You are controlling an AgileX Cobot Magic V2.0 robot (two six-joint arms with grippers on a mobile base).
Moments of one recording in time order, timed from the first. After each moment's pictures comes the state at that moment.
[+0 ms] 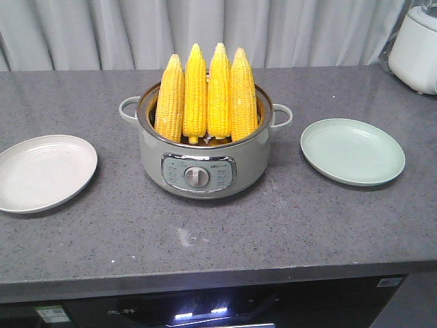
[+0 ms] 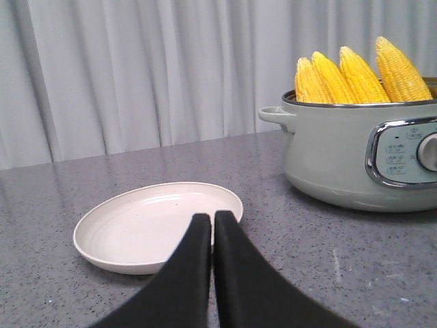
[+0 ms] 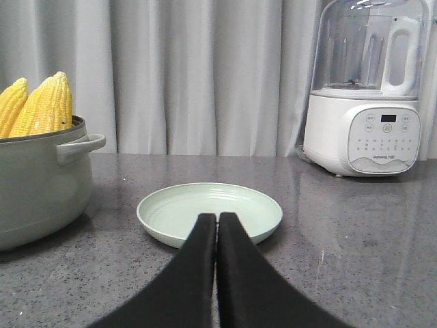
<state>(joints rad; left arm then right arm) -0.13 -0.01 0.02 -0.24 0.02 0.36 -0.01 -0.01 0.03 -0.09 -0.04 0.07</state>
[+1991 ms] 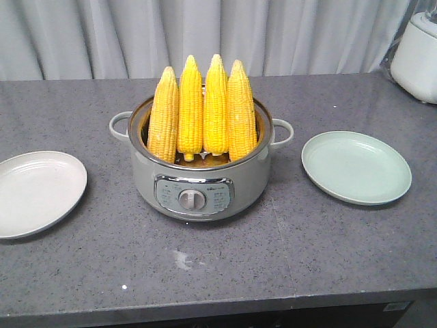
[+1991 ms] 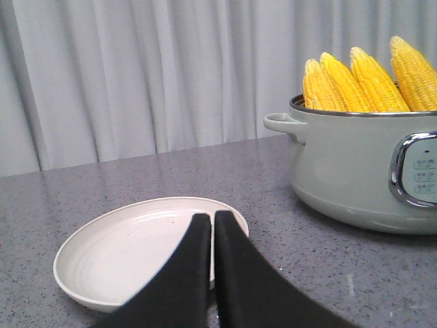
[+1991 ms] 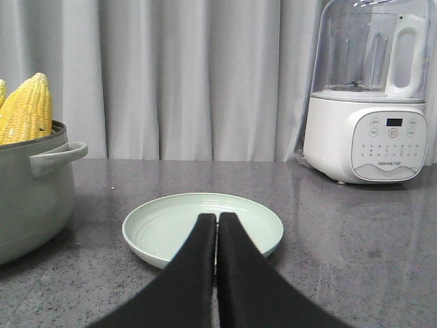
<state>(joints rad) -0.13 -0.01 0.02 -0.24 0.02 0.36 -0.01 -0.01 0.03 -0.09 -0.04 0.07</state>
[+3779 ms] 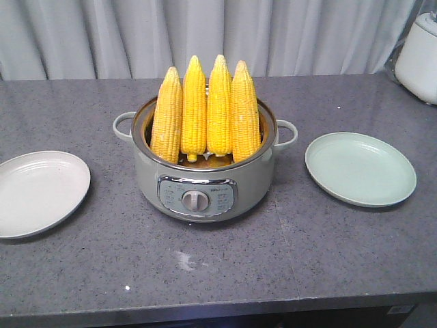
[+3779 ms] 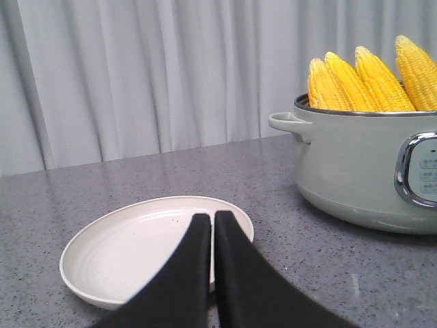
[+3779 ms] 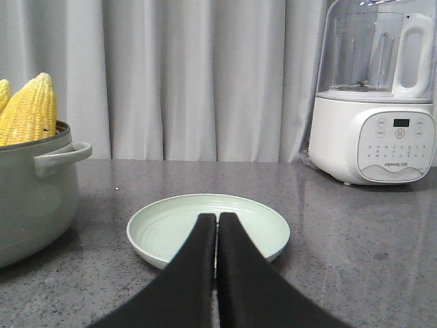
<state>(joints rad) -0.13 -0.01 0.02 -0.24 0.02 0.36 -0.01 -0.01 0.03 -0.09 -0.04 0.07</state>
